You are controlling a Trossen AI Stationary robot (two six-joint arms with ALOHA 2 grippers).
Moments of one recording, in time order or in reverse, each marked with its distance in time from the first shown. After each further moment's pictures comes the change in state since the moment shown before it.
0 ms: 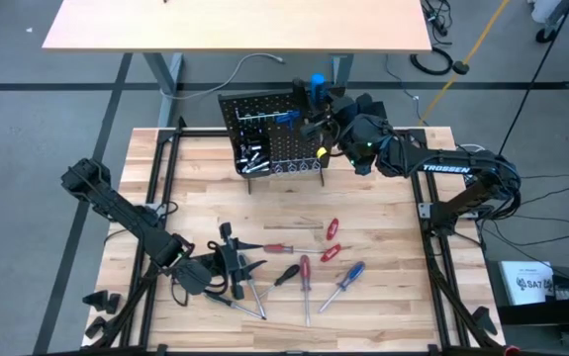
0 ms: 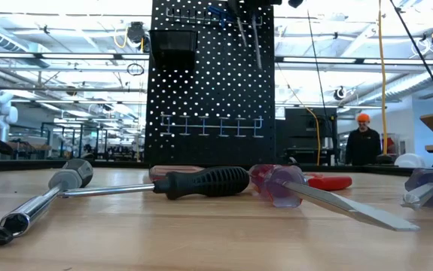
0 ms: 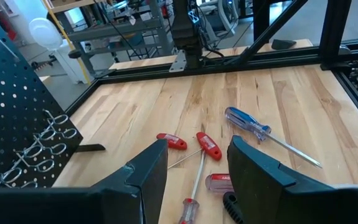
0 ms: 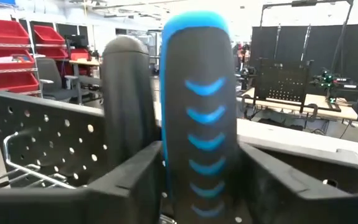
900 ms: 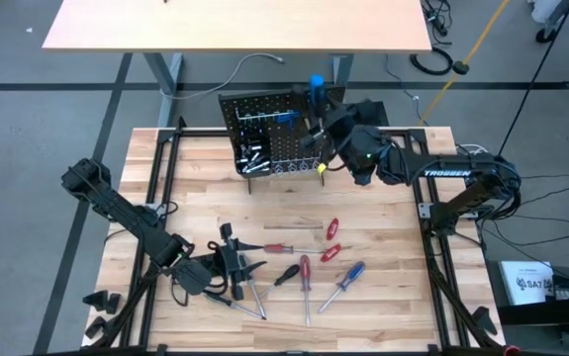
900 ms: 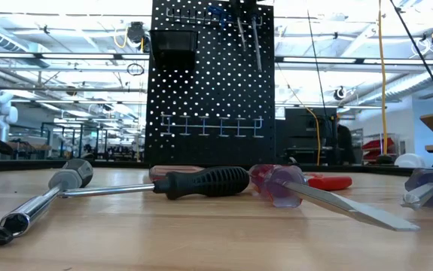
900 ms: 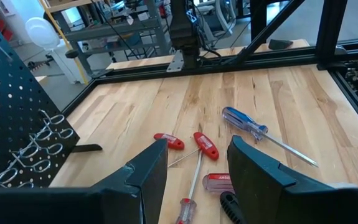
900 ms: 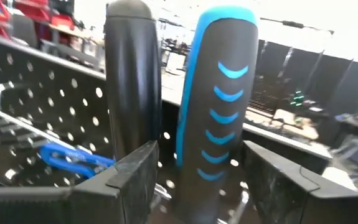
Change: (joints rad) left arm 0.000 0.000 0.000 0.003 0.009 -0.001; right arm 0.086 -0.001 0.000 -0.031 0.140 -0.211
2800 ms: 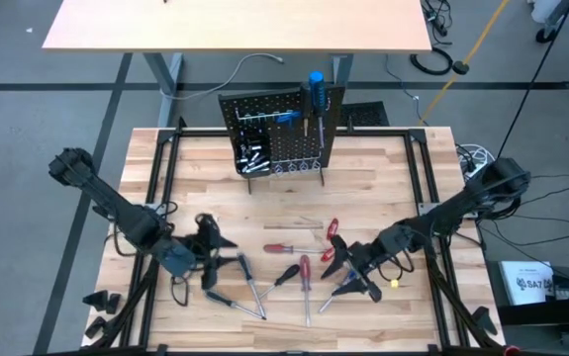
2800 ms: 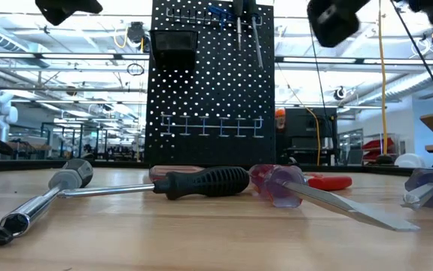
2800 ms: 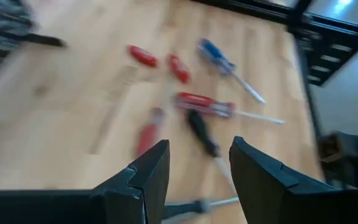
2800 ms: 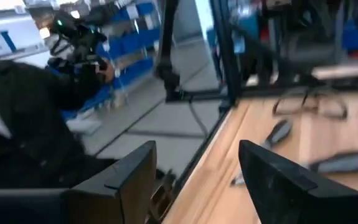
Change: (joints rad) left arm 0.028 -0.288 0.000 -0.581 0.304 -0.525; right arm 0.525 -0.074 -0.853 0.706 -1.126 0.538
